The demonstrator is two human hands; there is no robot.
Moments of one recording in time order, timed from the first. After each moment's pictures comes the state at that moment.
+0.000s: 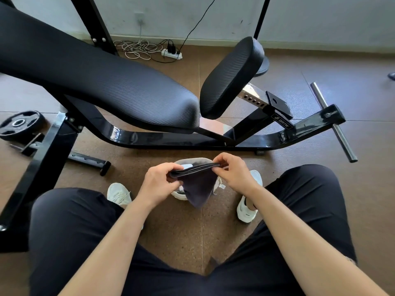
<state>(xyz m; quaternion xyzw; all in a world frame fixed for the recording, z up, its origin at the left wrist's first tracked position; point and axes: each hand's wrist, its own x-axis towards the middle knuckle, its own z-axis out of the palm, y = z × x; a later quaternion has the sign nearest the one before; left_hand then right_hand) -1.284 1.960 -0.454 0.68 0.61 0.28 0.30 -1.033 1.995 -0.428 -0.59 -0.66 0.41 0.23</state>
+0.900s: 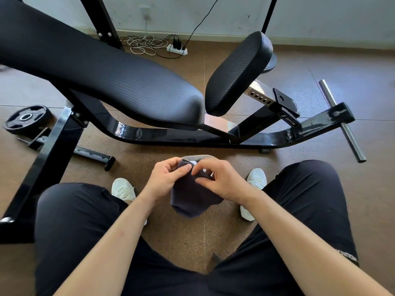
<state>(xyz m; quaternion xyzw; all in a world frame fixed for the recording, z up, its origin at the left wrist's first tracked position) -1.270 1.954 -0.434 0.47 0.53 0.42 0.57 -1.068 1.972 -0.405 -0.41 -0.81 0.36 0.22</state>
